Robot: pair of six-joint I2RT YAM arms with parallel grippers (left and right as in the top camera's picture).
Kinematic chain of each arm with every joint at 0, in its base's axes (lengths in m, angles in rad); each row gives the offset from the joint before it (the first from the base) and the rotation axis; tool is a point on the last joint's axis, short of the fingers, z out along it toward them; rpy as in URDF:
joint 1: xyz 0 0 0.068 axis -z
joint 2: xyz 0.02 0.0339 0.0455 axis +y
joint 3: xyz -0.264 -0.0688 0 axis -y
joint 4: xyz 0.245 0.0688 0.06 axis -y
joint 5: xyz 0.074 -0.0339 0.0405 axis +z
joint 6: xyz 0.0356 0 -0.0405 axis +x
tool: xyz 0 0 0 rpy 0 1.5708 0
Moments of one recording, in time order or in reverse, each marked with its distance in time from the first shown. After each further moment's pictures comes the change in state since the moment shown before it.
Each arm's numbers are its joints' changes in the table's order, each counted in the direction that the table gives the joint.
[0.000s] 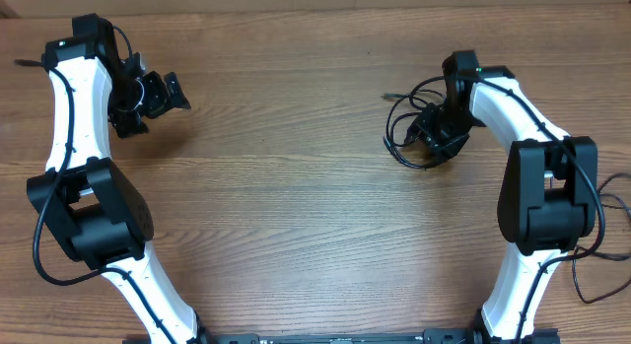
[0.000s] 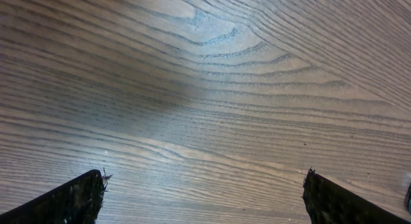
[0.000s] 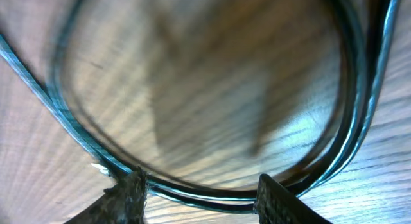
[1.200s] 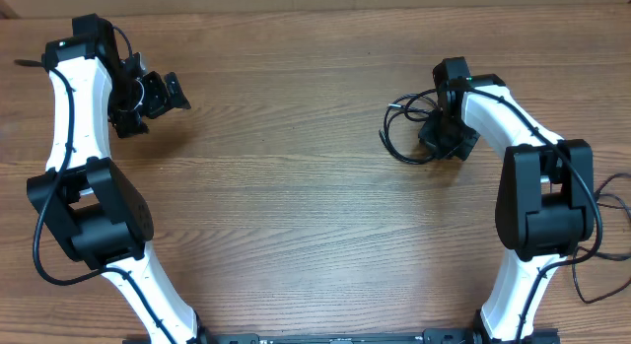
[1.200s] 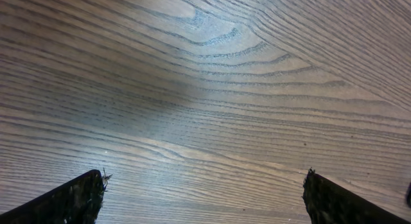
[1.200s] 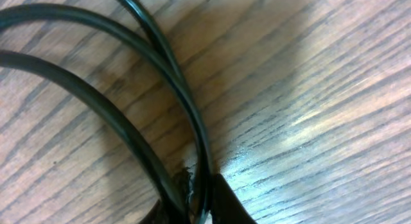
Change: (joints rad) left arm 0.000 0.000 0.000 0.000 0.000 0.000; right arm -0.037 -0.027 -0.089 0.061 -0.360 -0.068
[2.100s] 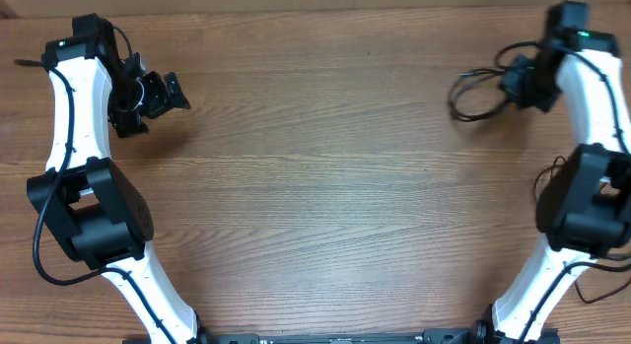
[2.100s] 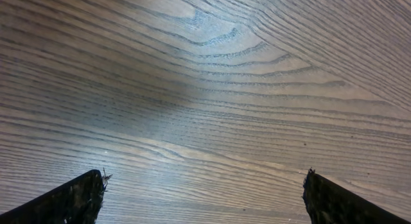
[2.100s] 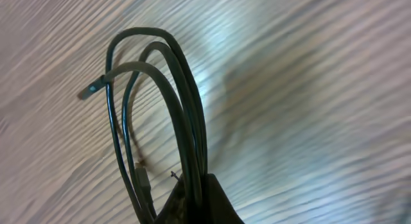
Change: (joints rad) left arm 0.000 0.000 0.000 0.000 0.000 0.000; right arm 0.351 0.040 0.409 -0.110 0.140 -0.265
